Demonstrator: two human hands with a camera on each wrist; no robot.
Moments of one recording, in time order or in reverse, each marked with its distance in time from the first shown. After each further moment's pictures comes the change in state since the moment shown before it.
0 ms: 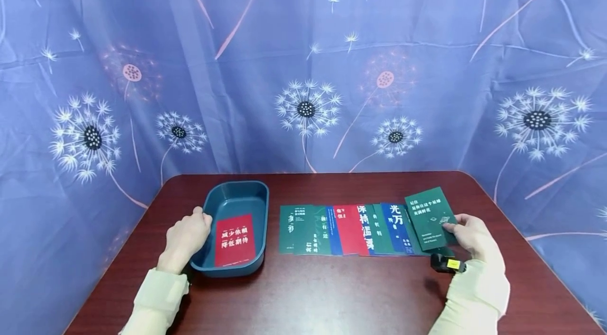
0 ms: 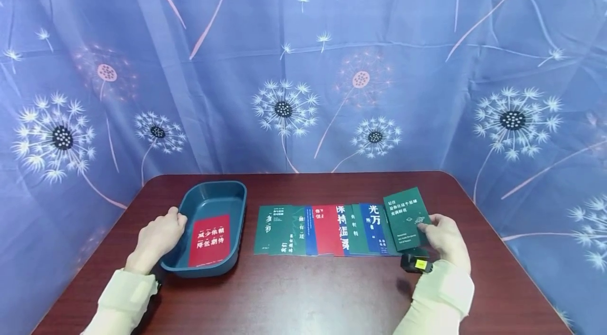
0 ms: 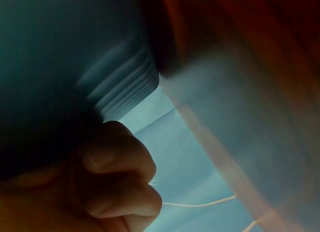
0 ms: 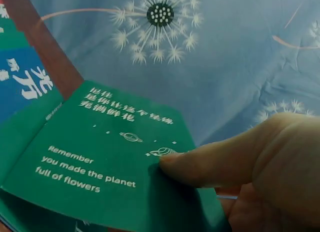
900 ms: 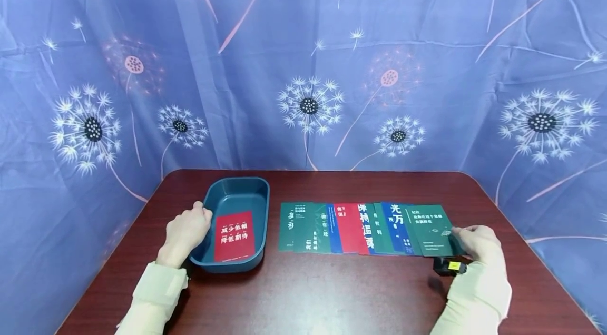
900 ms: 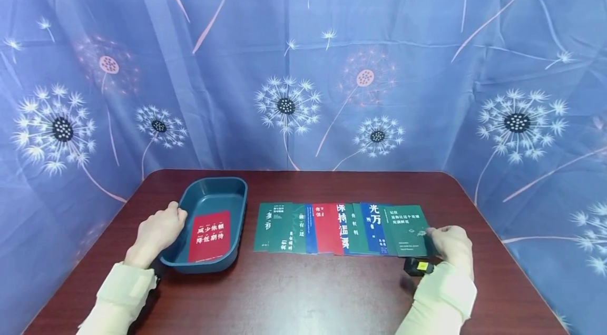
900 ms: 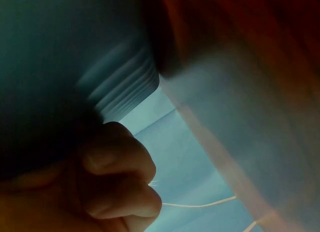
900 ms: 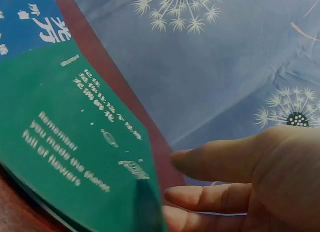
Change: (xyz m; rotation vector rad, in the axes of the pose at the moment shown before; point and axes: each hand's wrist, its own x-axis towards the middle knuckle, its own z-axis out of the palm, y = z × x) left_hand -0.001 0.002 0.002 -0.006 0.014 -0.001; right_hand -0.006 0.010 -0.009 -0.249 0.118 0.160
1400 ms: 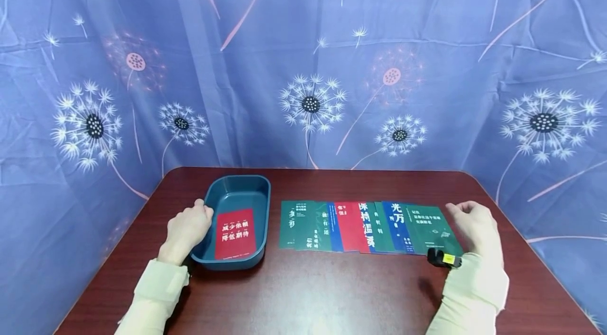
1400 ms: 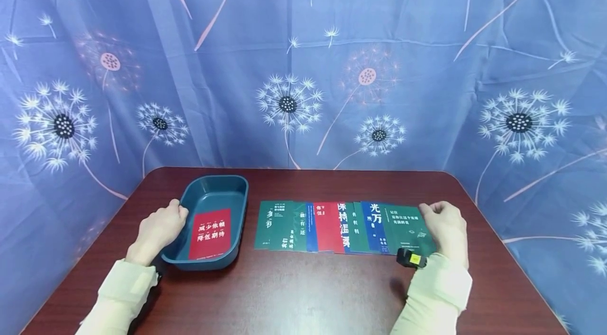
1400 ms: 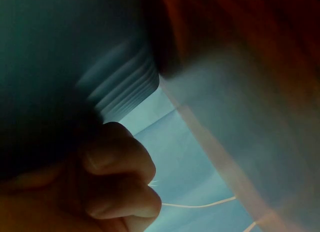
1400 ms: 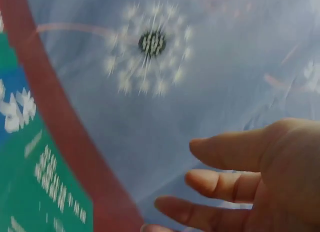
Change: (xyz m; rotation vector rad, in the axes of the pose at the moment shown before) left_hand 0.000 -0.003 0.000 -0.006 -0.013 0.003; right_hand -0.022 -0.044 -0.003 -0.022 0.154 -0.167
